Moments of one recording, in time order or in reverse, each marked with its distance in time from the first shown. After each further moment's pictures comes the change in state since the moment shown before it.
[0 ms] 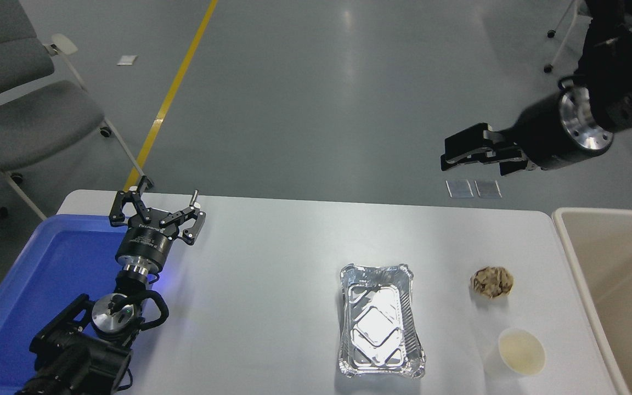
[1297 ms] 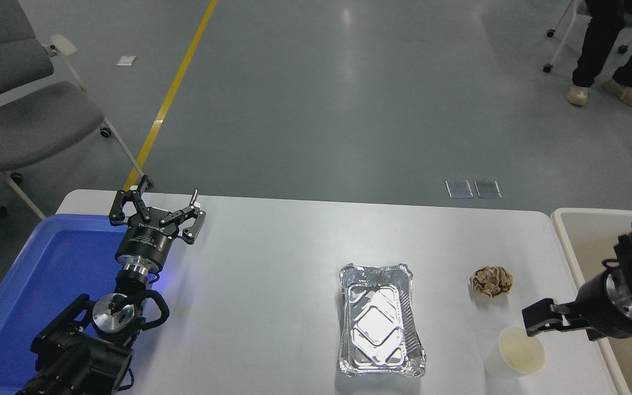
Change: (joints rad) left arm 0.000 0.000 0.000 0.000 0.000 0.000 0.000; right arm -0.550 -0.152 -0.144 0.022 -0.185 -0.289 0.002
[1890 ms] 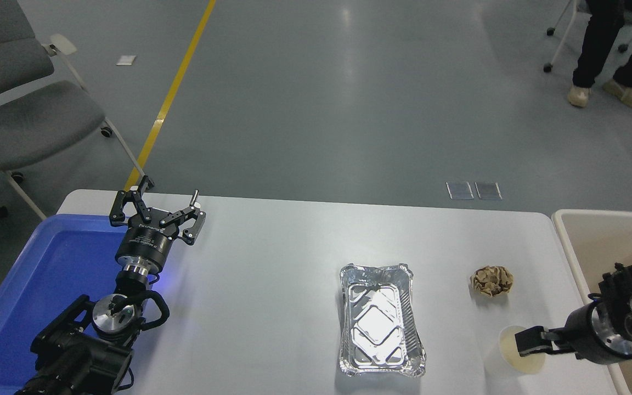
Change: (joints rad) left arm 0.000 0.000 0.000 0.000 0.000 0.000 0.000; right arm -0.290 -0.001 0.088 -0.150 -0.071 -0.153 0.000
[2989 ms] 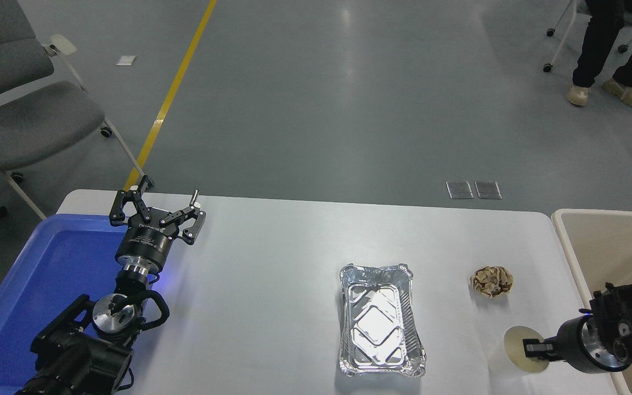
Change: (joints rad) left arm 0.000 0.000 0.000 0.000 0.000 0.000 0.000; right arm -0.103 0.002 0.039 -0.053 -0.018 -0.108 0.013
